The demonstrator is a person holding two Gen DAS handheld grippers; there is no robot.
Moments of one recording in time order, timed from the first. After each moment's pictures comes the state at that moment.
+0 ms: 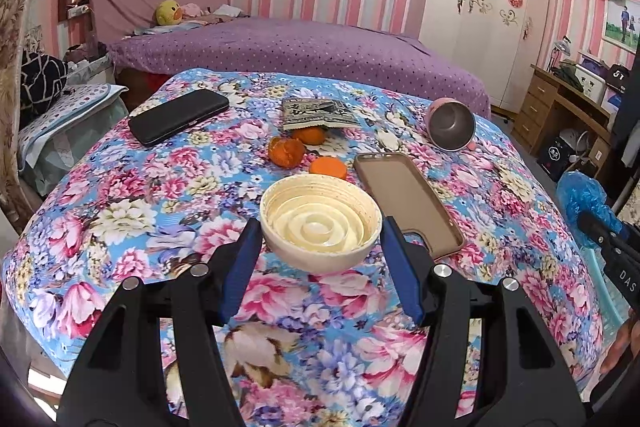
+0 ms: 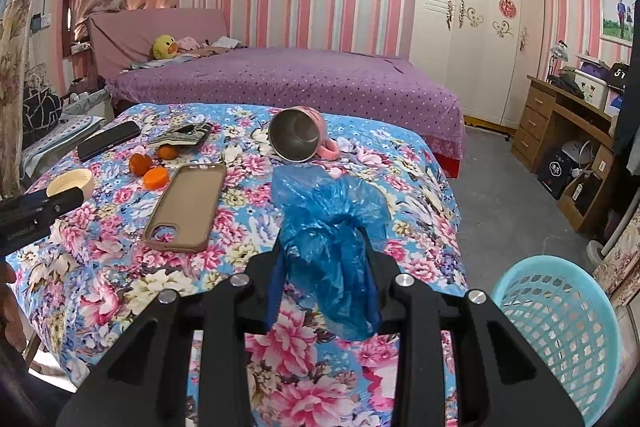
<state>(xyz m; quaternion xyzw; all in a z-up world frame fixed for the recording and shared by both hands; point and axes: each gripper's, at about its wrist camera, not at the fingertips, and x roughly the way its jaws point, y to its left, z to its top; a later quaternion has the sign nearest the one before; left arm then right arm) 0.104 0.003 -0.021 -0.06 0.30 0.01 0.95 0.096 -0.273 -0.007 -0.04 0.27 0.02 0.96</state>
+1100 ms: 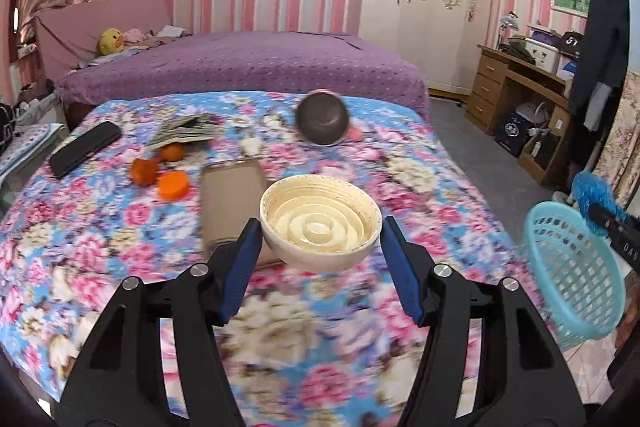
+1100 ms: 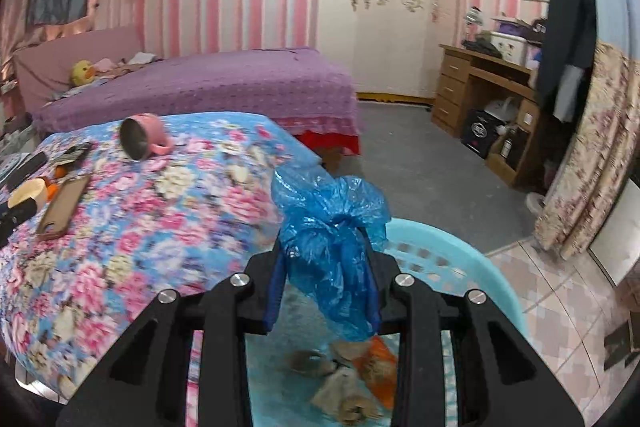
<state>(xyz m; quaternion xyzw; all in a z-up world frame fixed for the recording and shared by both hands) 0.102 -0.148 -0.011 -0.02 0.29 -0.08 0.95 0.054 -0.460 -0.011 0.01 0.27 -0.12 0.95</state>
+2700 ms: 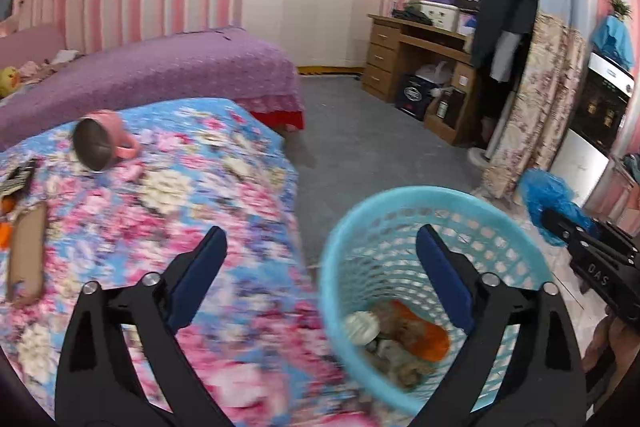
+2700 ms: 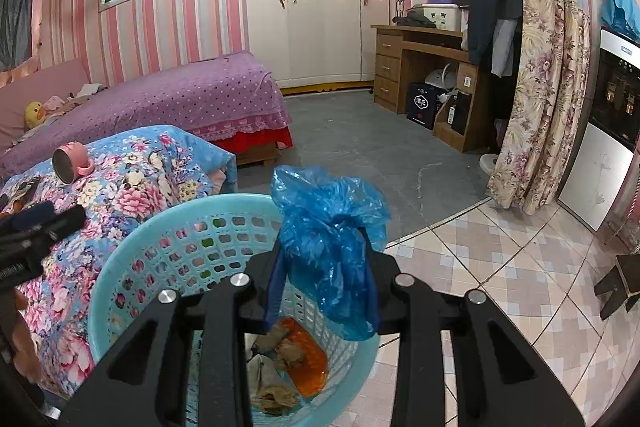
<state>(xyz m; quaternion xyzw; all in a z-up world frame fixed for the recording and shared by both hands) 0.106 -0.346 -0.013 0.03 0.29 -0.24 0.92 0.001 -0.573 -0.025 0.08 0.27 -0.20 0.94</state>
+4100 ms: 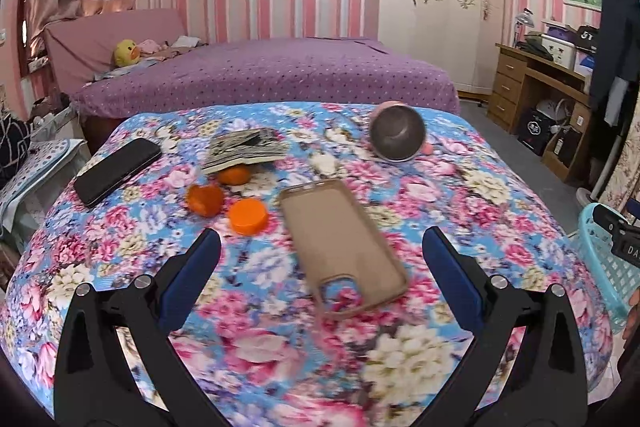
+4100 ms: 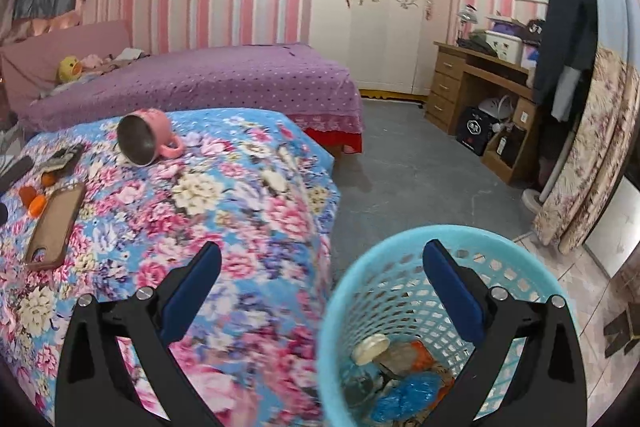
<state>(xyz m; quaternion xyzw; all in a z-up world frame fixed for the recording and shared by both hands) 0.143 -0.059 -0.015 0.00 0.28 -0.05 0.96 0.108 -0.382 -0.021 0.01 0.28 -0.14 0.95</state>
